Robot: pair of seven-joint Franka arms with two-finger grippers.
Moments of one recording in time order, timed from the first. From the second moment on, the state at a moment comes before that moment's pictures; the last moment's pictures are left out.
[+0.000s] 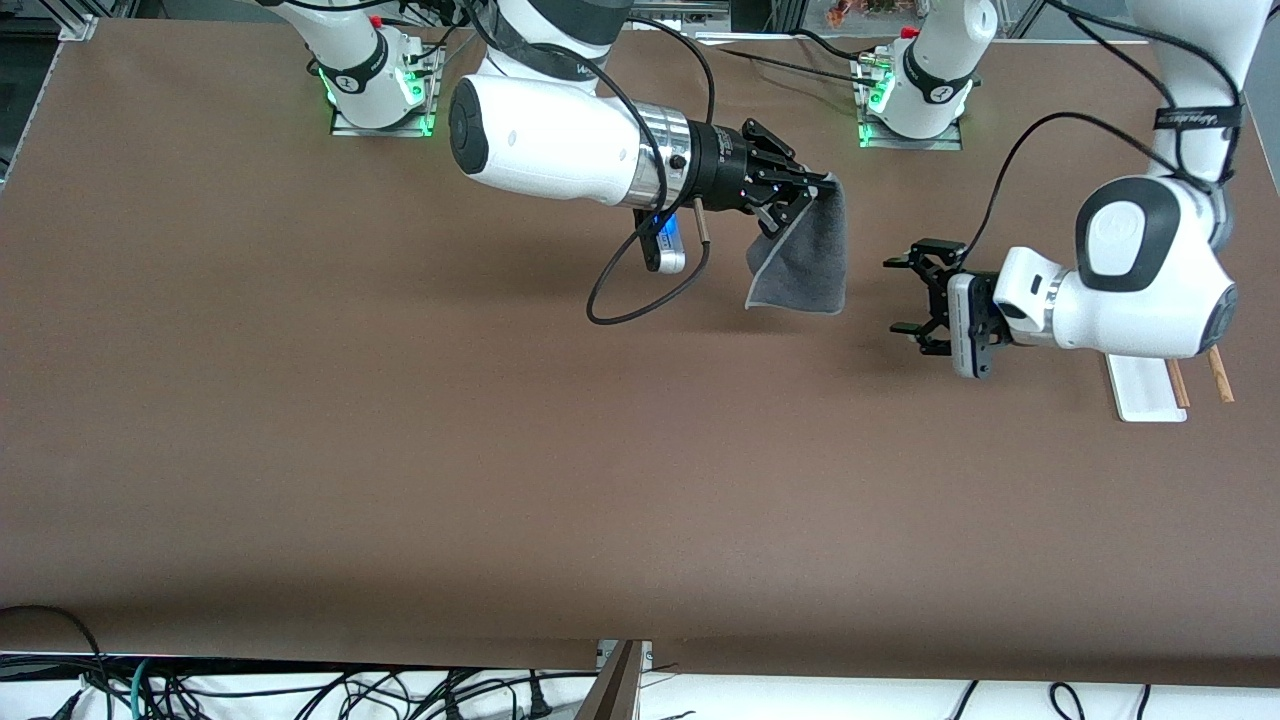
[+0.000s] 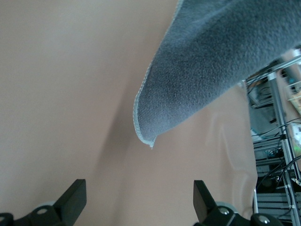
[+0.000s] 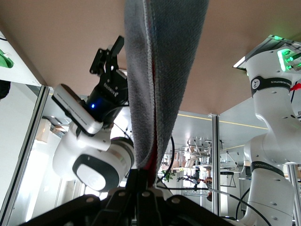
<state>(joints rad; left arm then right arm) 0.06 0.31 -0.09 -1.90 -0.73 1.69 1.41 0.50 0.65 0.45 -1.08 0.78 2.27 1.73</state>
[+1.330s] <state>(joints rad) 0.05 0.38 -0.14 -2.05 -1.09 1.74 1.83 0.50 0.65 0.45 -1.08 0.78 2.27 1.73</state>
